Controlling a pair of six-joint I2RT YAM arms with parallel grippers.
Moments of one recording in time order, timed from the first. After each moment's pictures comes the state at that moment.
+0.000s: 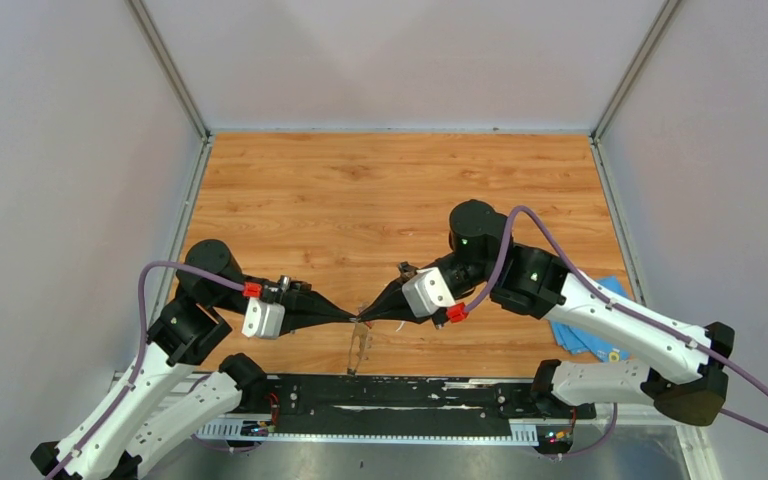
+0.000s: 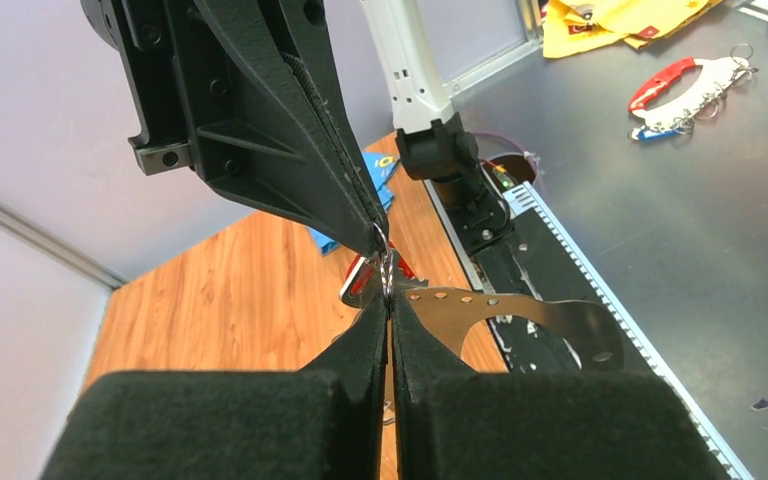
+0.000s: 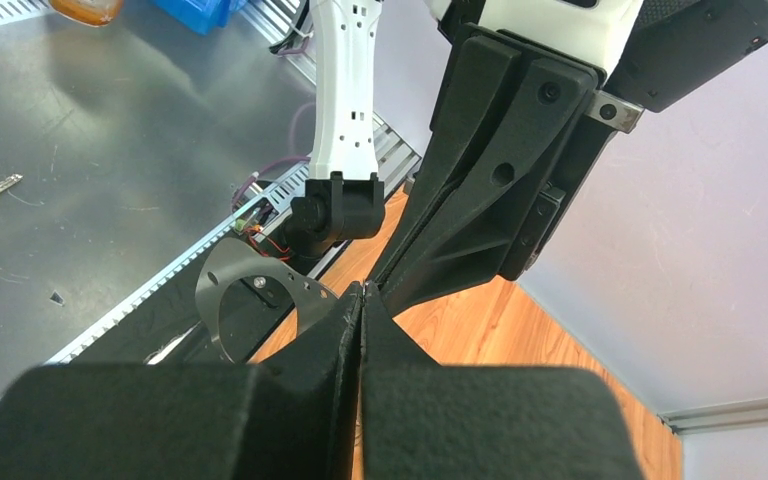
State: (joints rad) left arm -0.64 0.59 0.82 -0.24 1.18 0.46; right arm 1.10 1.13 1.23 -0.29 -0.96 -0.74
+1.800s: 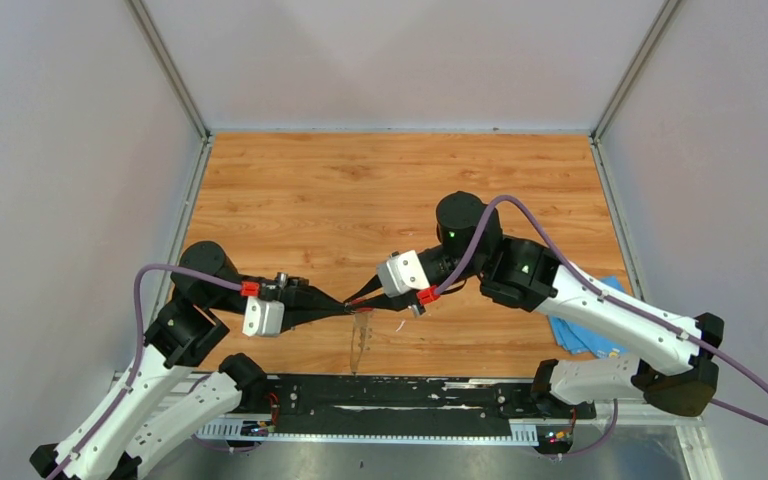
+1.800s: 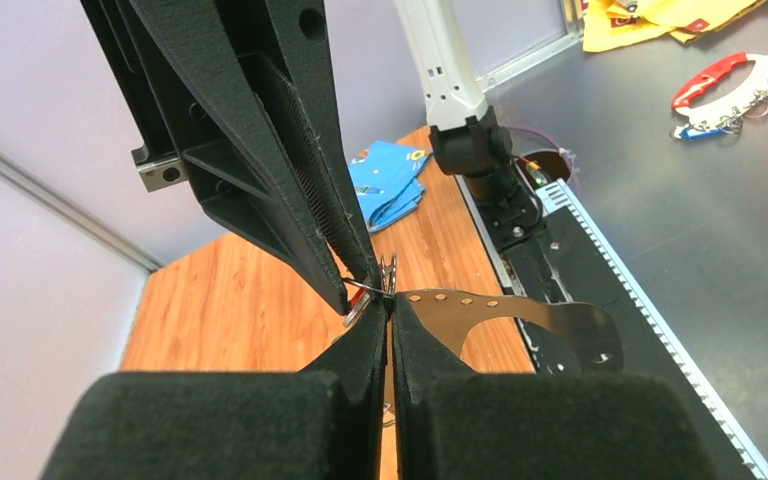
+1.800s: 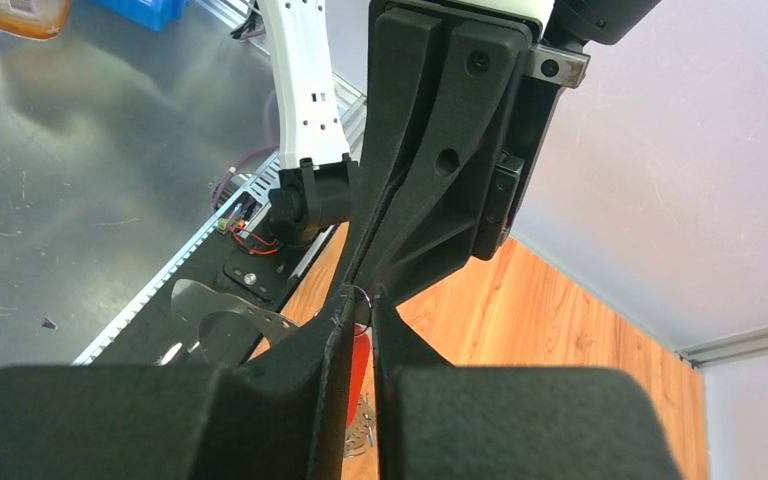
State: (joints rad) left arm -0.64 0.58 0.83 -0.23 1.12 0.46; right arm 1.12 1.20 1.33 -0.32 -0.82 -0.64
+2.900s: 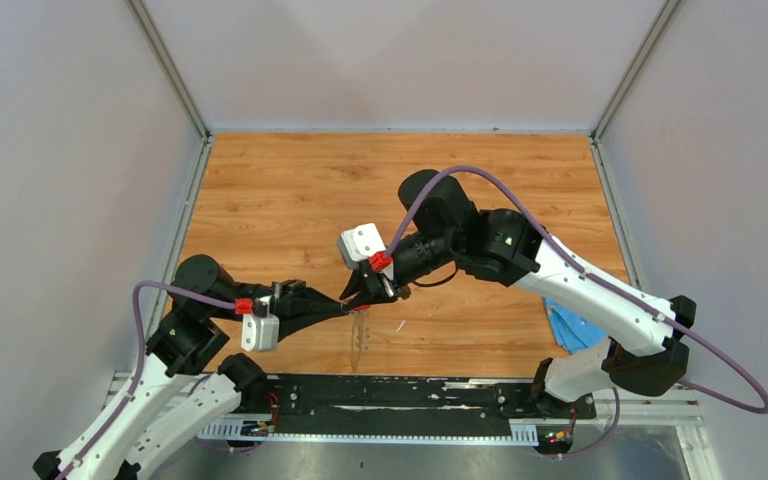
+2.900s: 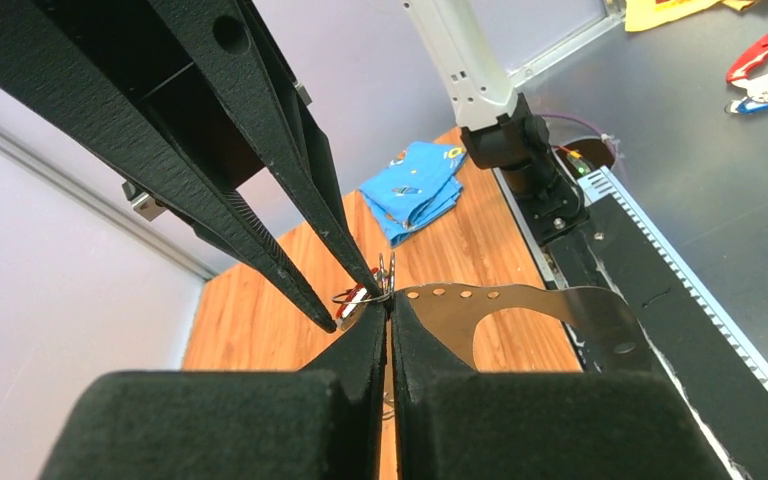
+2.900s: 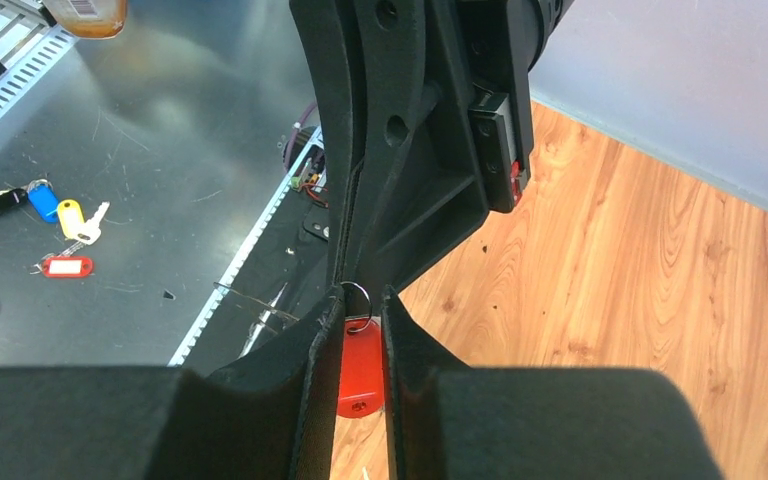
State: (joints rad) left arm -0.64 0.51 0.74 -0.14 1.09 0.51; right arm 1.12 1.40 1.67 -0.73 -0.77 -0.53
